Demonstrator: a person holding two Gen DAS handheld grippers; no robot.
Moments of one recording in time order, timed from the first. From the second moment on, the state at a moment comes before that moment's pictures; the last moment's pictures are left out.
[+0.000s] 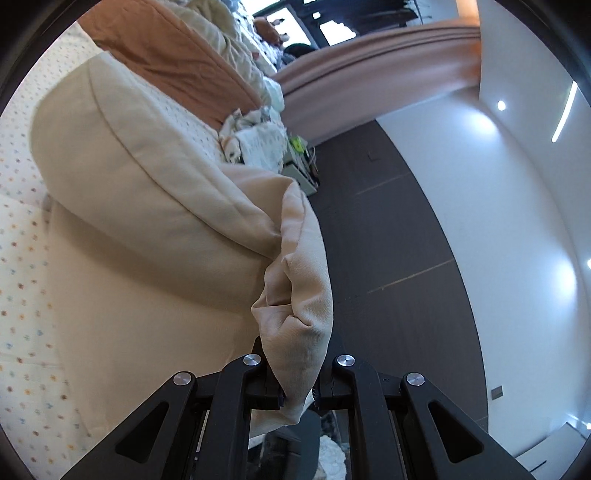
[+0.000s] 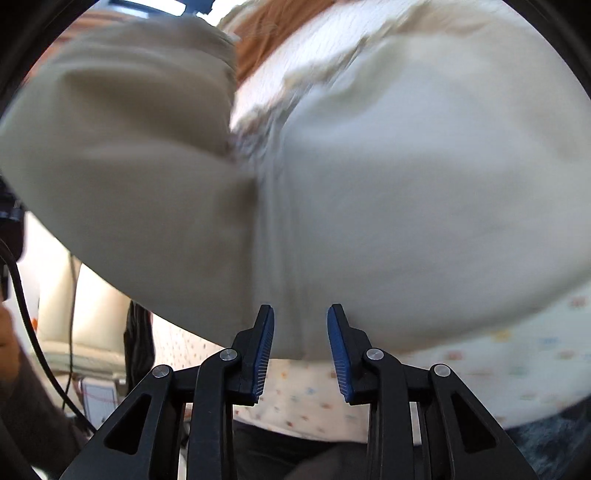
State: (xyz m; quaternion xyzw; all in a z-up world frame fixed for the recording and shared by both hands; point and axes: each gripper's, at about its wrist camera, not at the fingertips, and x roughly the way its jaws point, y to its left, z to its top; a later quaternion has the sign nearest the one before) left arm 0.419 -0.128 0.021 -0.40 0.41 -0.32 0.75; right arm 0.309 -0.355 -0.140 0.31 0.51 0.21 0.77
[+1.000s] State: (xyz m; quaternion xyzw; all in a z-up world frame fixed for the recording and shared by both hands) left arm 0.431 -0.335 -0.135 -0.31 0.60 -0.34 0.65; right arm 0.234 -0.574 -0.151 0.42 0.46 0.03 0.78
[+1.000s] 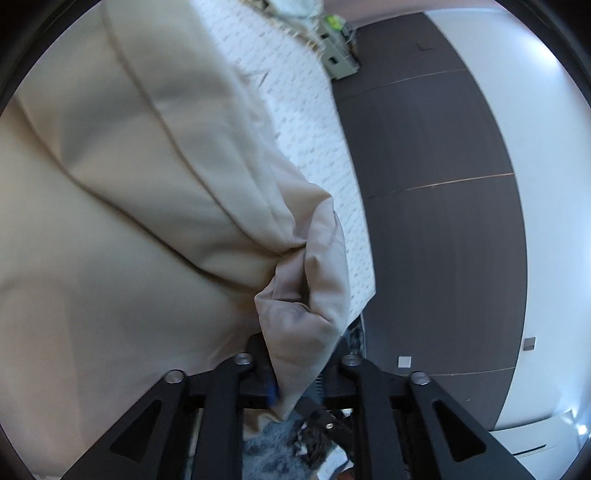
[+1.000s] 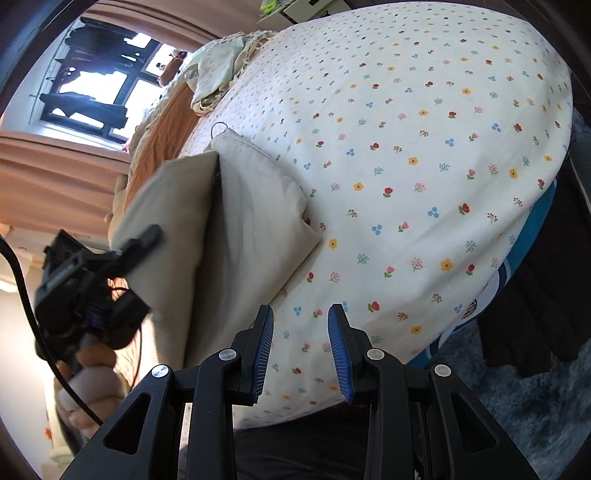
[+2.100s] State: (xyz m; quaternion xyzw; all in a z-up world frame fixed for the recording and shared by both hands) left arm 0.410 -0.121 -0.155 -0.27 0.61 -0.15 0.73; right arm 0.321 -0.532 -0.083 0.30 0.38 0.10 0.87
